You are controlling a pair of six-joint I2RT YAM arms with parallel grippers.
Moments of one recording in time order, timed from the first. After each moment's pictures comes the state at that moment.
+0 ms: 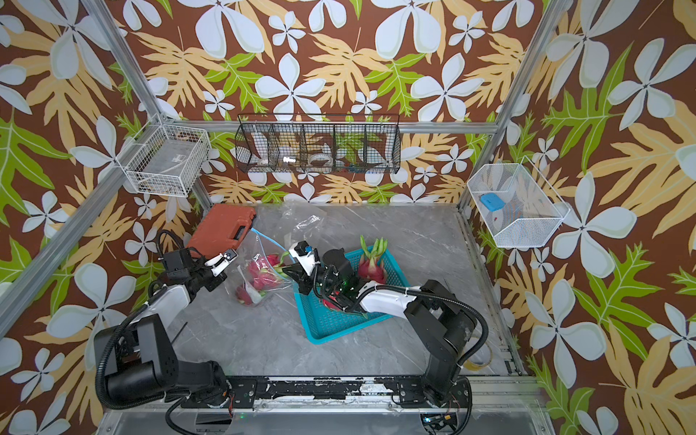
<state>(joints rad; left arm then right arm) 0.35 1.37 0.71 -0.07 0.33 1.09 0.82 1.76 0.98 0.62 -0.40 0.14</state>
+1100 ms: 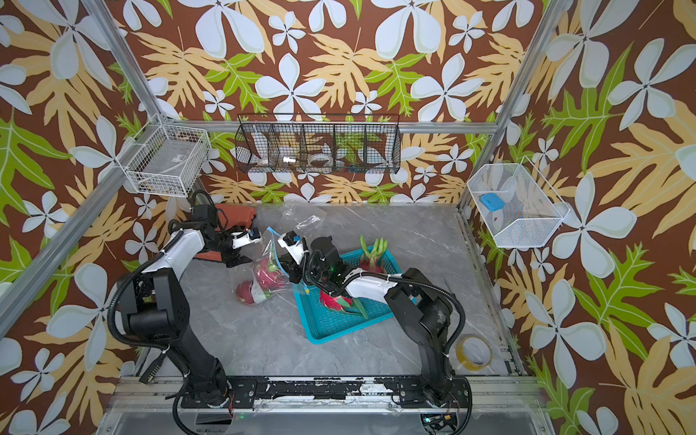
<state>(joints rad) 0.14 1.81 1.46 -0.85 0.42 1.40 0.81 1.95 1.26 0.52 -0.51 0.10</state>
